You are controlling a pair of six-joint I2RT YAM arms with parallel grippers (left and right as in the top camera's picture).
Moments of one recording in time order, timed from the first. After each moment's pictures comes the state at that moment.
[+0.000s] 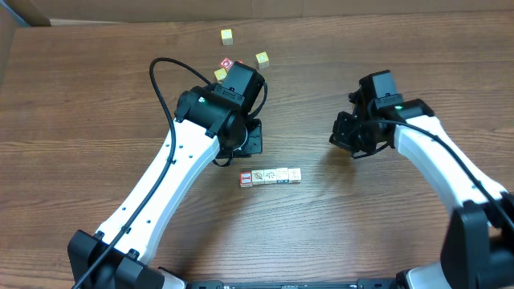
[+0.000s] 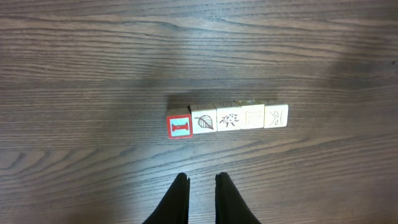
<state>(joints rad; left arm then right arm) -0.48 1.62 1.53 -1.26 0.02 -0.52 0.22 1.65 1.19 -0.80 -0.38 0.52</state>
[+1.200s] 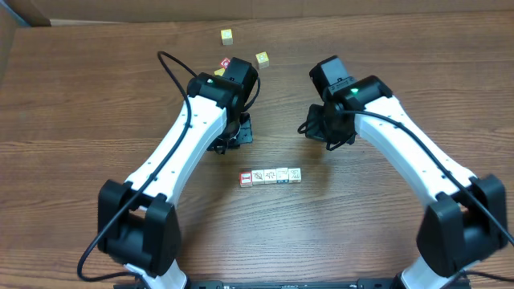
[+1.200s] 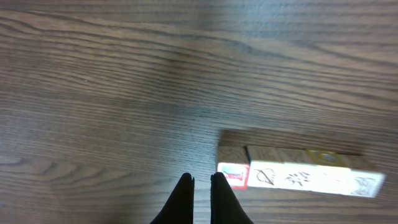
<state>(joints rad) -0.40 1.83 1.53 -1.23 -0.10 -0.52 0.45 1.82 1.49 -1.04 -0.06 0.65</state>
